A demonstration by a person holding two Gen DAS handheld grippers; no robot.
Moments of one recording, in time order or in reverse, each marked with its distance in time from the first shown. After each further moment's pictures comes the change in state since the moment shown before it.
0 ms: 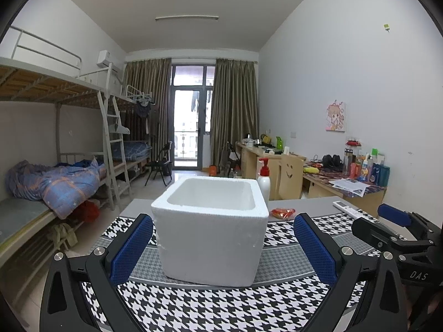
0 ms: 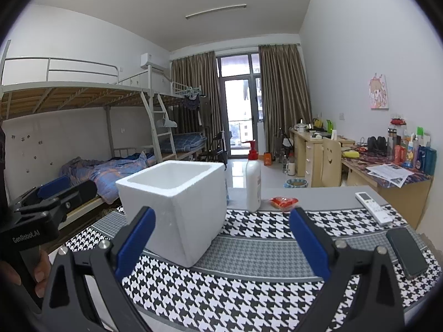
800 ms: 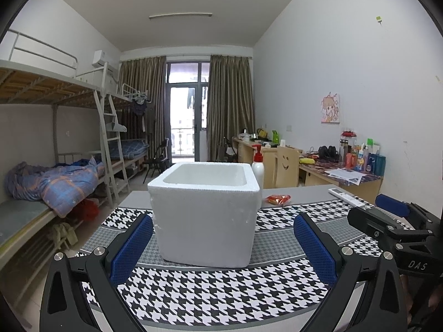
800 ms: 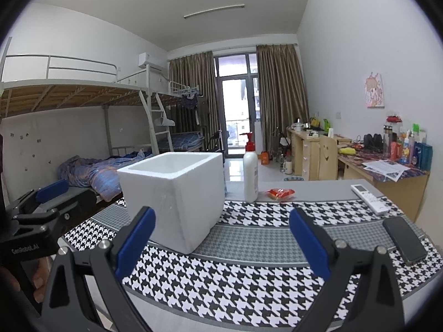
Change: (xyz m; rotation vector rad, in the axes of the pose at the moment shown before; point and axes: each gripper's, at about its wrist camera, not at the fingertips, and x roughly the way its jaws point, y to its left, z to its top) left arm -0.015 -0.007 -0.025 0.027 0.020 -0.015; right arm -0.012 -0.001 -0.021 0.003 0.000 -0.010
